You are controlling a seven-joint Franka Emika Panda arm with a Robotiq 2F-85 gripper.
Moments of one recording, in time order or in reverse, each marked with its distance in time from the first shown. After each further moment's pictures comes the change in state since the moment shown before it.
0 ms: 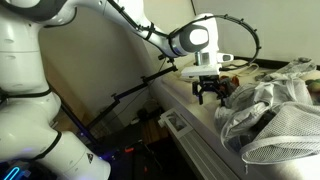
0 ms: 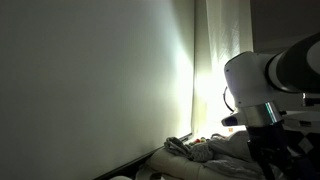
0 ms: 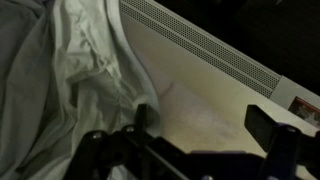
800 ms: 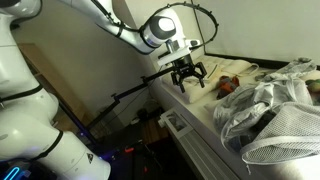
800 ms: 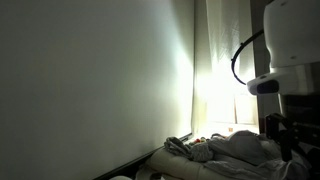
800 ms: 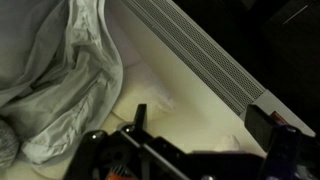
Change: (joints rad) arm 0.104 -0.256 0.072 -0.222 -0.175 0.038 0.062
